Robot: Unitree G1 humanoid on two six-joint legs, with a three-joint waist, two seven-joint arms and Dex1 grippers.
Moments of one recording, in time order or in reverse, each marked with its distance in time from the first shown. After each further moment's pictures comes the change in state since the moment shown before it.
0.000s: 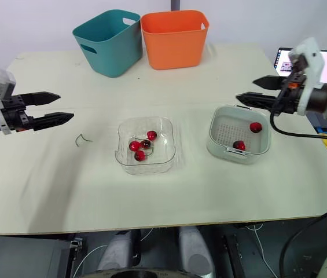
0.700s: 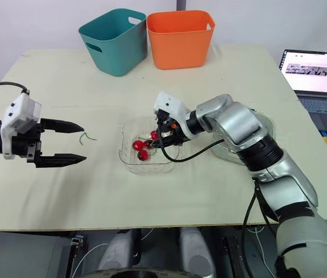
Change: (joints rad) left arm 0.174 0.101 -0.037 -0.299 -0.050 0.018 -0.124; right arm -0.211 0.464 0.617 -0.004 -0.268 0.002 -0.058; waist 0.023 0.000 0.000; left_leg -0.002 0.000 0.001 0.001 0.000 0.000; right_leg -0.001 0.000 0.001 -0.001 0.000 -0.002
